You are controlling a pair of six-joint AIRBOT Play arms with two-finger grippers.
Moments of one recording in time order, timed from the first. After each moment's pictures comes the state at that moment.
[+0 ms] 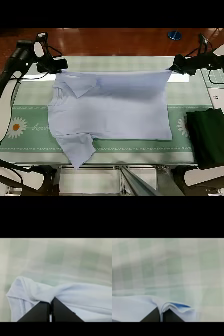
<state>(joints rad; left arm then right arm) -0.08 -1.71 1.64 1.63 -1.07 -1.83 -0.21 -1.69 1.58 -1.00 1.08 1.43</state>
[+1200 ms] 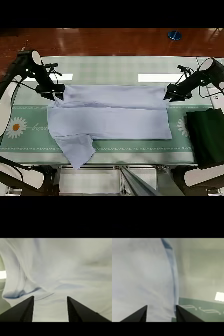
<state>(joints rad) -0.01 -1.75 1.54 1.48 -1.54 -1.55 -0.18 -1.71 1.40 -1.22 1.40 1.41</state>
